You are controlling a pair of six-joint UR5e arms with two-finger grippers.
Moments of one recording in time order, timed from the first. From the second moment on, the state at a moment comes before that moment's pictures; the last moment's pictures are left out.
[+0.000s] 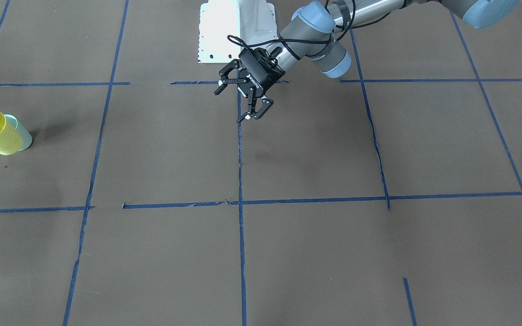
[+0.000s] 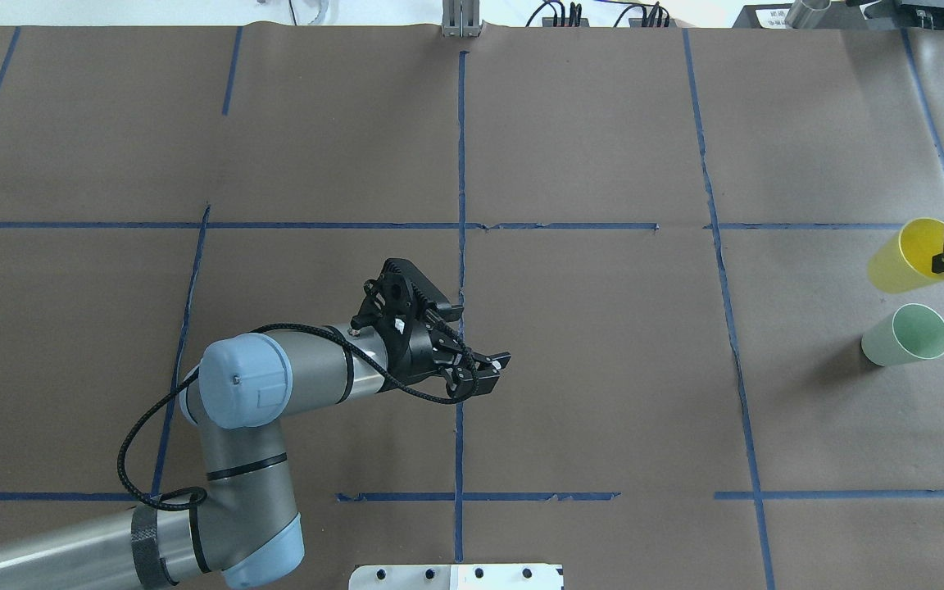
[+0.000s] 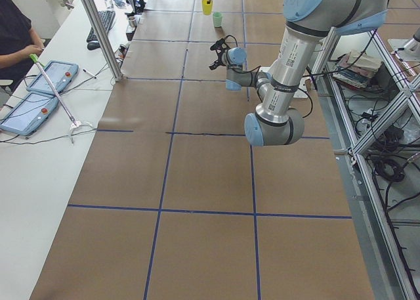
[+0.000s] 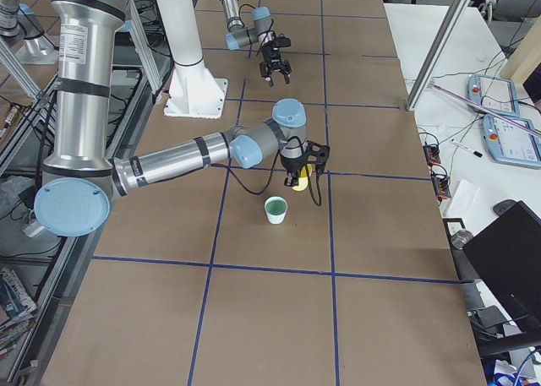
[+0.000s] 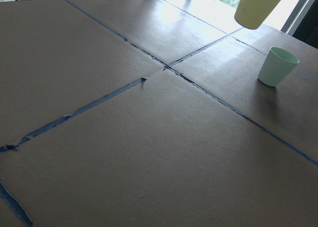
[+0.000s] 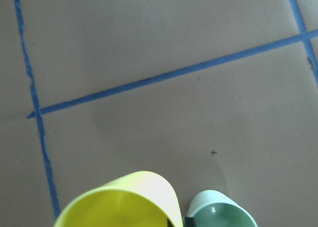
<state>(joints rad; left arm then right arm) -0.35 -2.13 -1.57 -2.63 -1.56 -0.69 1.16 -1.74 2.00 -1.32 2.22 0.91</state>
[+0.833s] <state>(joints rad) -0.43 -2.14 -1.69 -2.10 -1.62 -0.76 1.16 -1.84 2.01 -1.31 2.22 0.88</state>
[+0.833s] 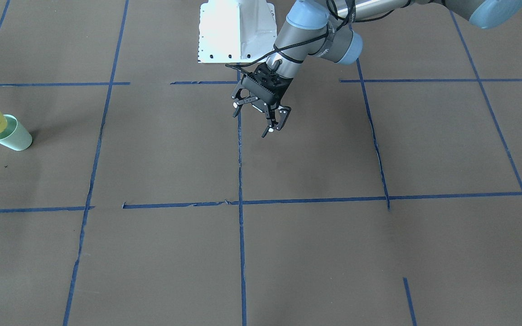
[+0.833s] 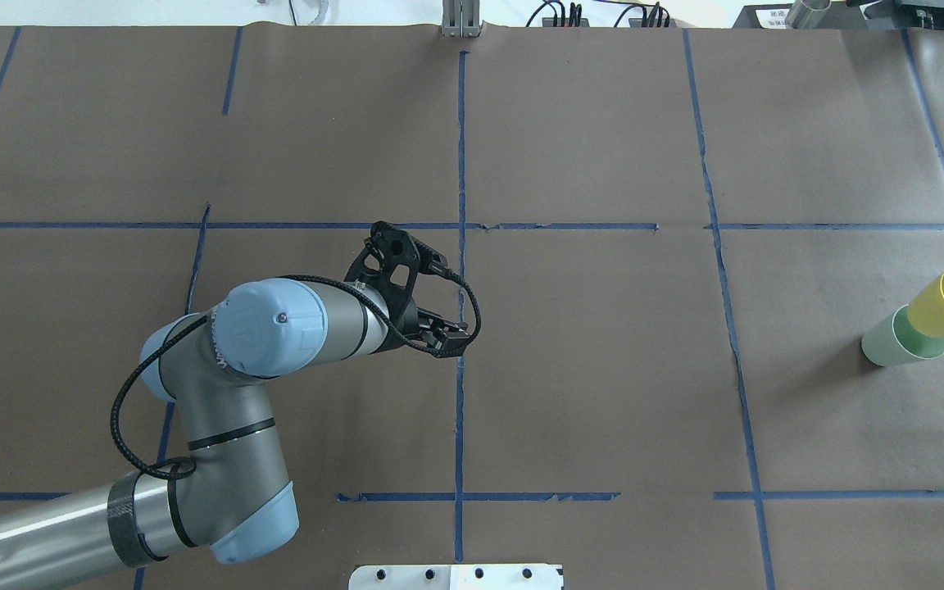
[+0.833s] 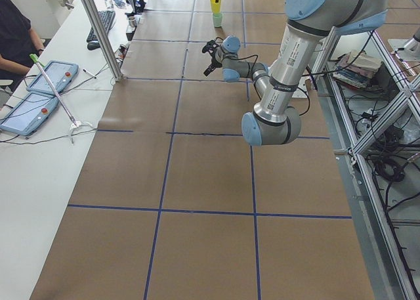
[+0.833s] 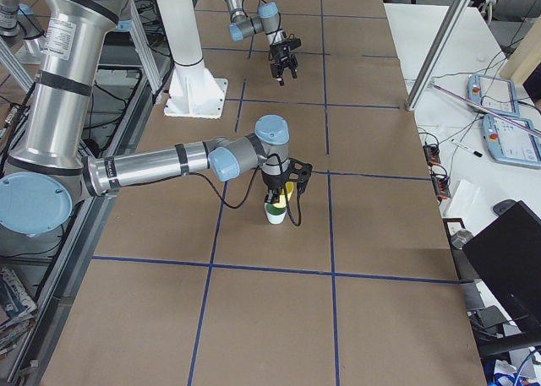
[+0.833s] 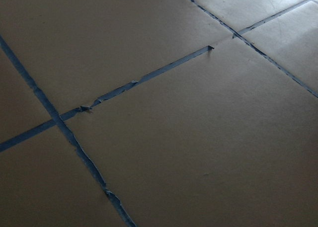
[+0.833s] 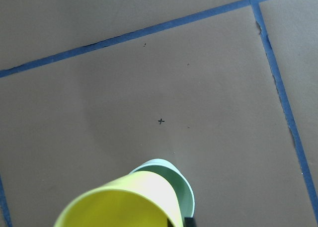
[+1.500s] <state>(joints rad) -0.65 -2.10 -1.72 -1.88 -2.00 -0.87 1.13 -1.84 2.00 -1.32 2.23 0.88</state>
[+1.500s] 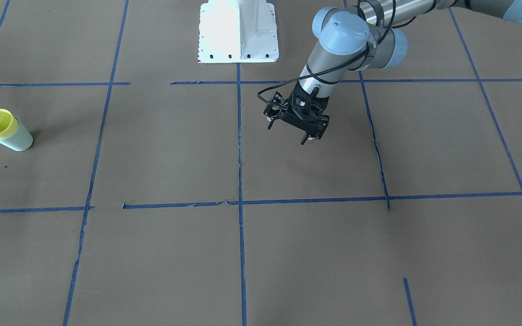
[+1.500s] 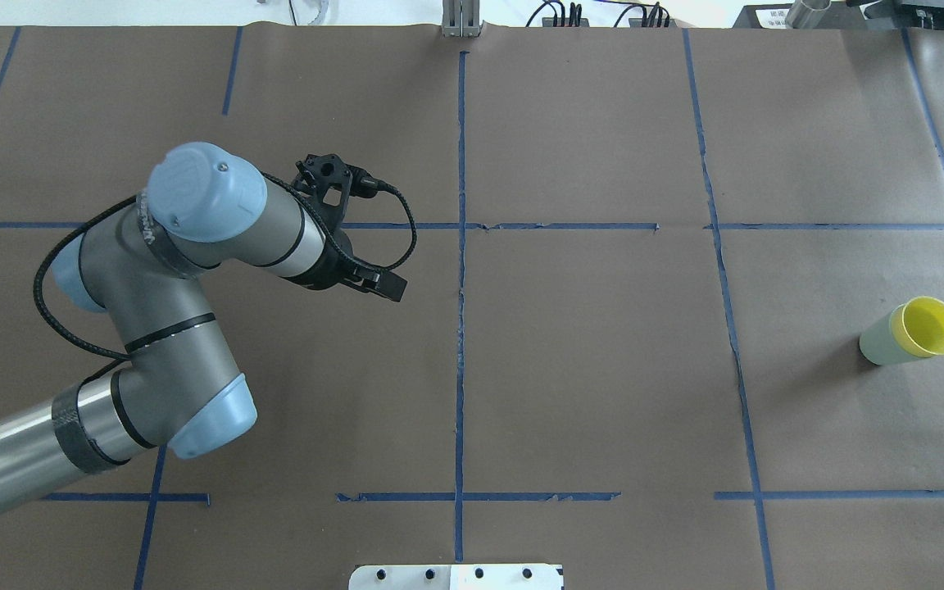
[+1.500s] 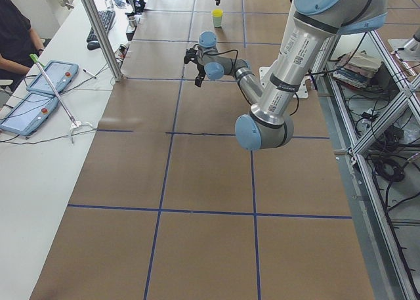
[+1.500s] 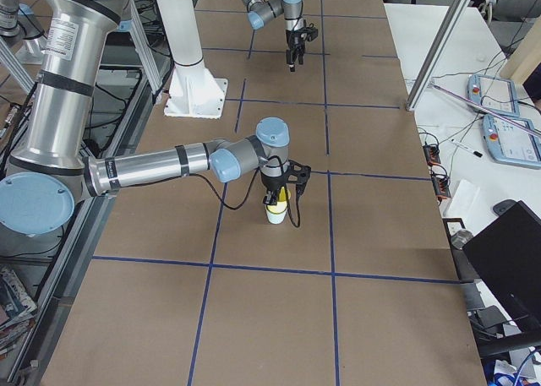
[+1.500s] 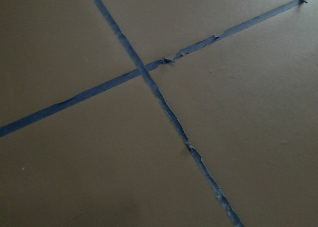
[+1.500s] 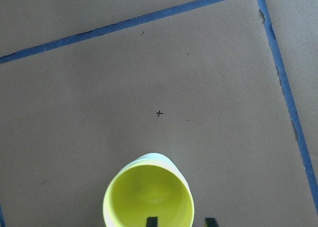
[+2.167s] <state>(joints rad) -0.94 -1.90 -1.71 -1.77 -2.13 -0.86 1.15 -1.80 1.95 -1.32 2.22 0.79</state>
